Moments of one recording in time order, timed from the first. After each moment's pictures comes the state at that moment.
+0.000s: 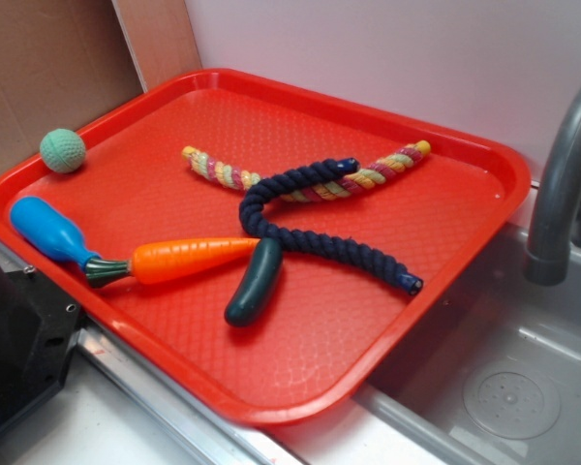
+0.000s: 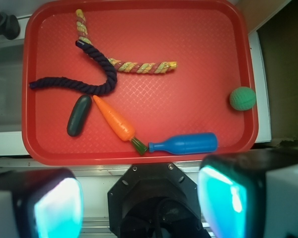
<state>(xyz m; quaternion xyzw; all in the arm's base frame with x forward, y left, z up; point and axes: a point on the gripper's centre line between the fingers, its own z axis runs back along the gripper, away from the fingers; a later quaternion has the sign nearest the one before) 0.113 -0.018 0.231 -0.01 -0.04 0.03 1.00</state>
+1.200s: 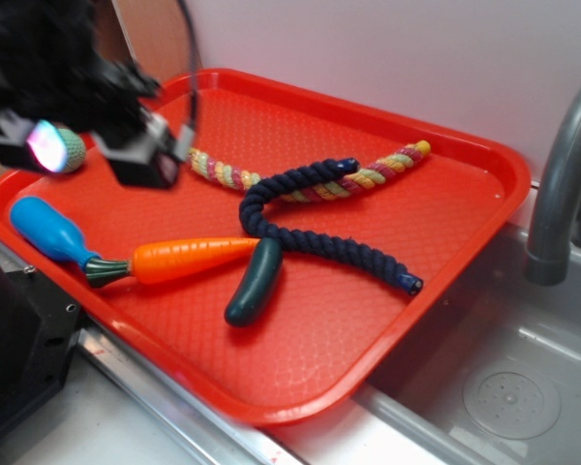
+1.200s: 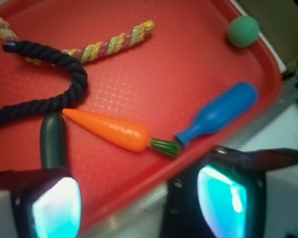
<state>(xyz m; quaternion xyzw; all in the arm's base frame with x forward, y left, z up) 0.125 -0.073 0.118 0.06 -0.08 0.24 0.97</state>
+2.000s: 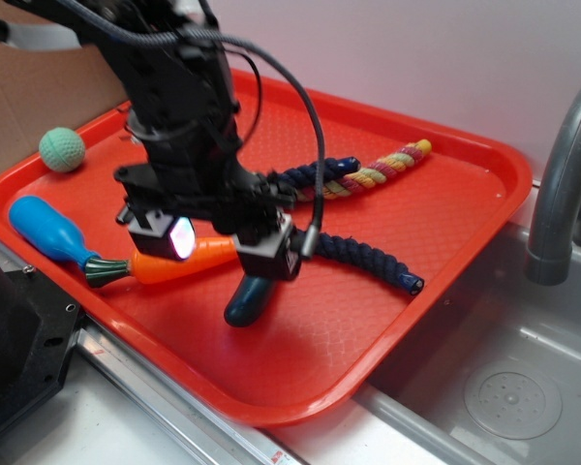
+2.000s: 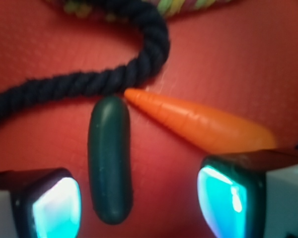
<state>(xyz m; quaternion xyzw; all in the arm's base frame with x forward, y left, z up) 0.156 -0.109 0.051 0.00 -0.04 0.22 0.98</state>
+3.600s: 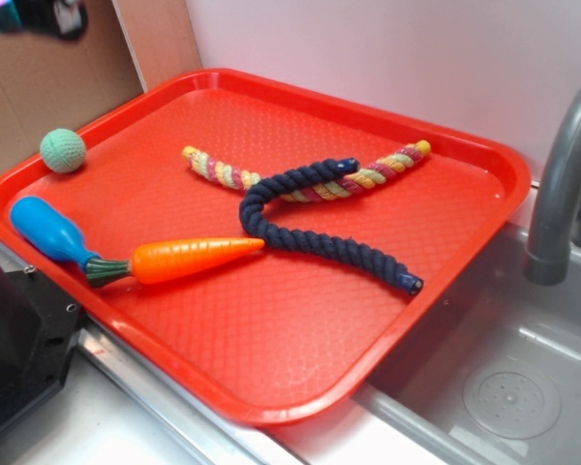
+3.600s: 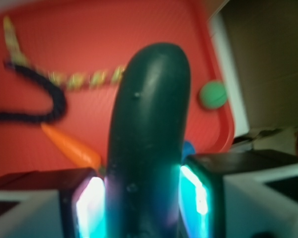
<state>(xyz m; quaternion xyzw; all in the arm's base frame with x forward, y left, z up) 0.146 0.005 0.209 0.06 -0.06 0.11 0.99</state>
